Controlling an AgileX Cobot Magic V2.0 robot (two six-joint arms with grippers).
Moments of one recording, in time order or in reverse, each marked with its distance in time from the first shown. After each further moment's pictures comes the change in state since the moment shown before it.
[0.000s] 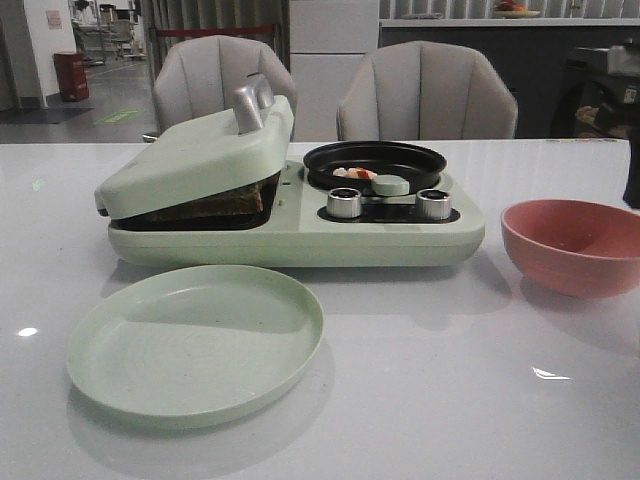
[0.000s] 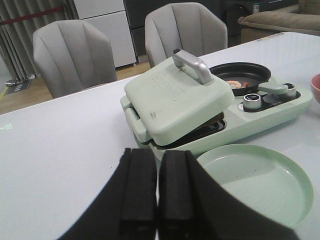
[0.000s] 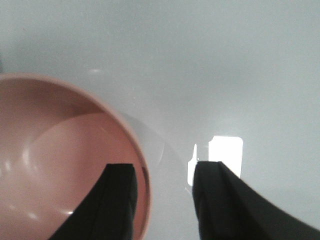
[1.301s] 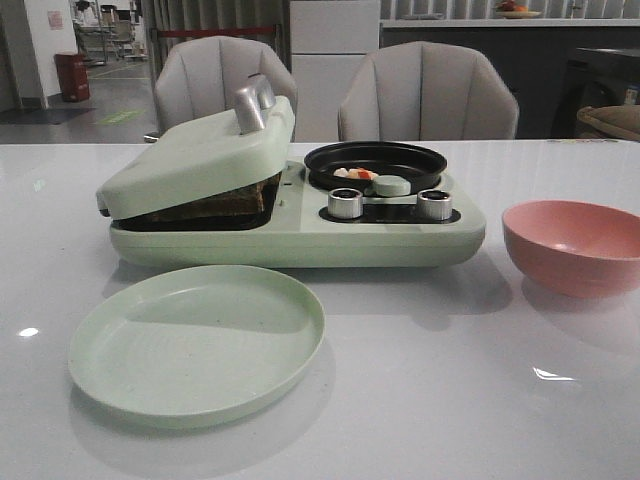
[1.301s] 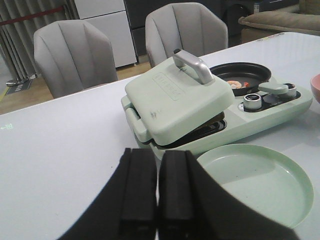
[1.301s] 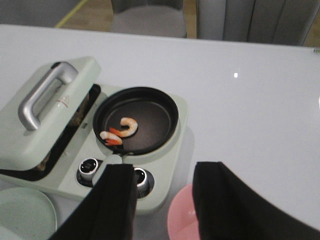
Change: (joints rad) left arm 0.000 0.000 0.001 0.000 0.000 0.000; right arm 0.260 -0.964 0.622 0.233 -0.602 -0.153
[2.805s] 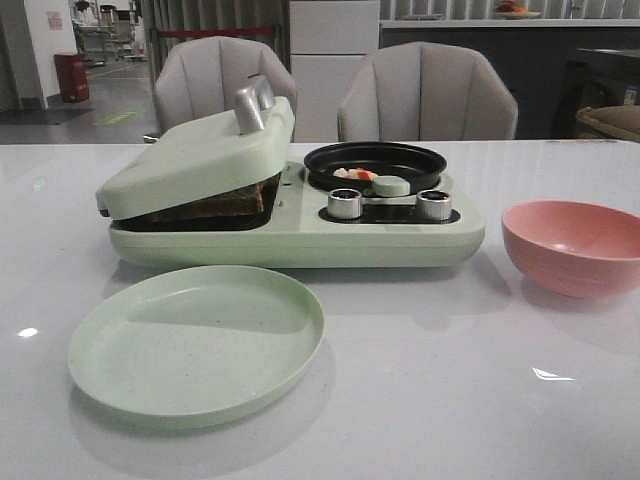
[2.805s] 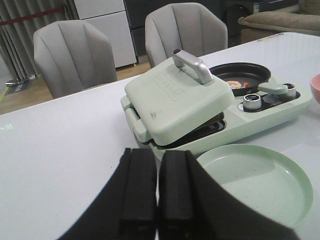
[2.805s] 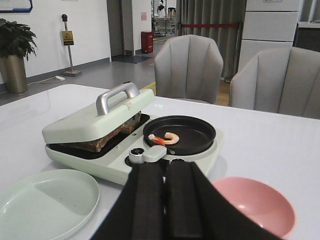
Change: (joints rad) left arm 0.000 0.000 0.000 0.000 0.000 0.000; right arm 0.247 -0.795 0.725 -0.053 -0.309 0.000
